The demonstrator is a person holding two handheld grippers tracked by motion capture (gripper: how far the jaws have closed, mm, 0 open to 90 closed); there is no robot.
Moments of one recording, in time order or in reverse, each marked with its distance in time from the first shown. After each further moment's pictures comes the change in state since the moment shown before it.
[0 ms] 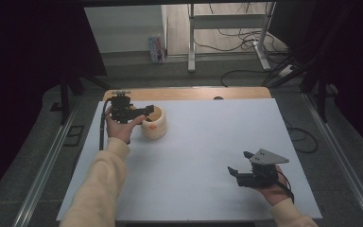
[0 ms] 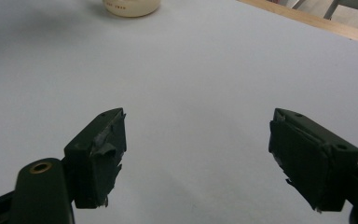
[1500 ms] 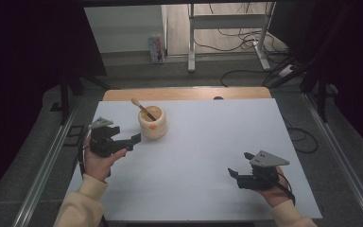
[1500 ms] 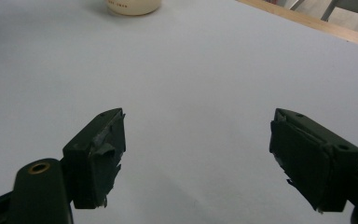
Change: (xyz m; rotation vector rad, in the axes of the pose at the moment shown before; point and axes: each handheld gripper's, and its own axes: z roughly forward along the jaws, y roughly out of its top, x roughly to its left) left arm -0.009 -0.078 -0.086 -0.026 -0.052 0.134; right arm 0.005 0.000 -0.005 0.005 -0.013 -0.015
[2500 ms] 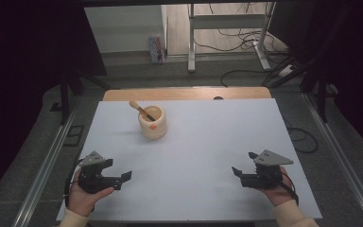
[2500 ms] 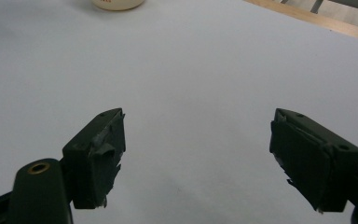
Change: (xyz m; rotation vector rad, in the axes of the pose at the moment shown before) left arm 0.004 -0.081 -0.030 0.138 -0.051 0.073; right arm -0.010 -0.006 -0.003 0.010 -0.029 0.024
